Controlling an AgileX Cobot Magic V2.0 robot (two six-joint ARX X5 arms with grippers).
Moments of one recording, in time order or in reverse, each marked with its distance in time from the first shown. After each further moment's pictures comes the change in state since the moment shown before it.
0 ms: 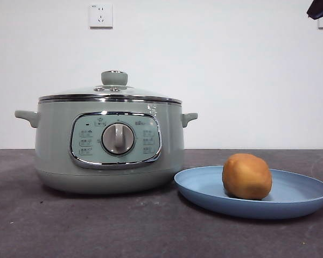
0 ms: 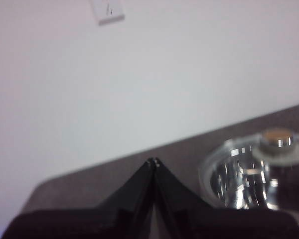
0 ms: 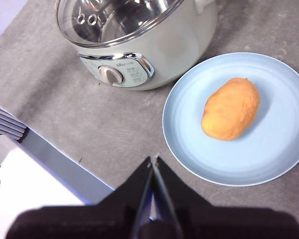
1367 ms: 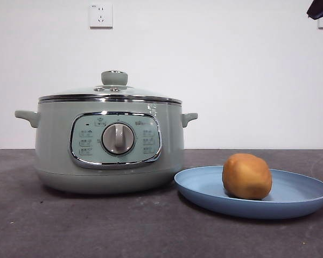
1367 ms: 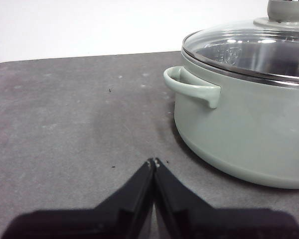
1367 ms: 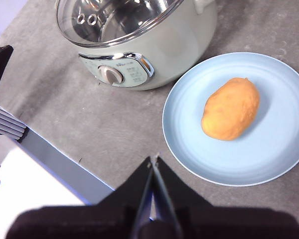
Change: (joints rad) left arm 0.000 -0.259 -0.389 -0.113 -0.002 -0.156; right arm 0.000 0.000 0.000 0.000 0.000 0.000
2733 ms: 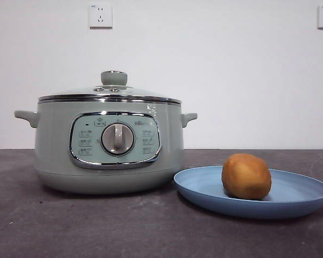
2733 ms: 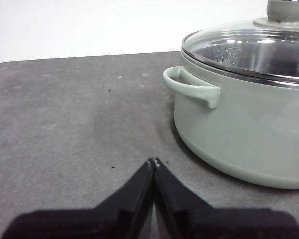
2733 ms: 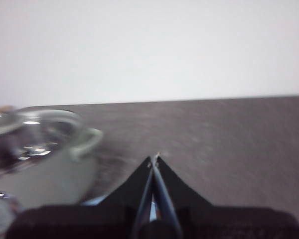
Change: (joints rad) left arm 0.000 0.000 0.000 0.000 0.000 0.000; right arm -0.339 -0.531 -0.608 0.756 0.188 -0.041
